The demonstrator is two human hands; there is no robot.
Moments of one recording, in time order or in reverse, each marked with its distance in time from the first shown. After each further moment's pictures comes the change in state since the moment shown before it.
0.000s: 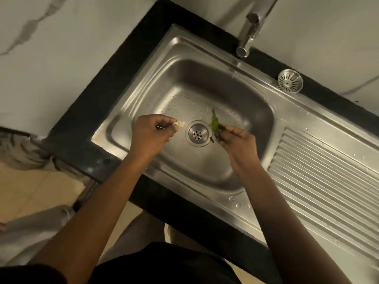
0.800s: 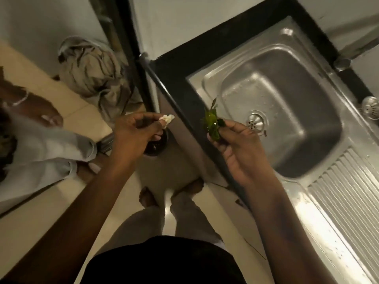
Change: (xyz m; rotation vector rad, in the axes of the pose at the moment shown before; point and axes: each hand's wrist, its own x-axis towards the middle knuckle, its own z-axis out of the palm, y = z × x) left_hand -0.200 -0.121 -0.184 -0.373 0.412 -0.094; right_hand -0.192 0.074 0.138 -0.114 -0.517 0.143
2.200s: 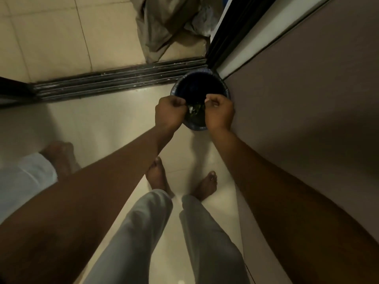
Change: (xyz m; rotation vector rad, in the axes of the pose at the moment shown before) left_hand 0.198 -0.402 -0.058 0.125 0.350 -0.502; right_hand 0.354 0.430 0.040 -1.078 0.150 -0.043
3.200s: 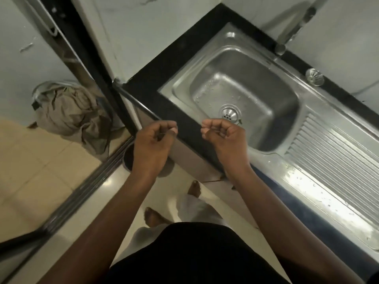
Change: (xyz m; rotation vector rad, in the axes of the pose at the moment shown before) left_hand -0.446 0.269 -0.063 0.045 -0.485 0.706; right_hand -0.332 -0.127 -0.443 0.622 0.345 -0.237
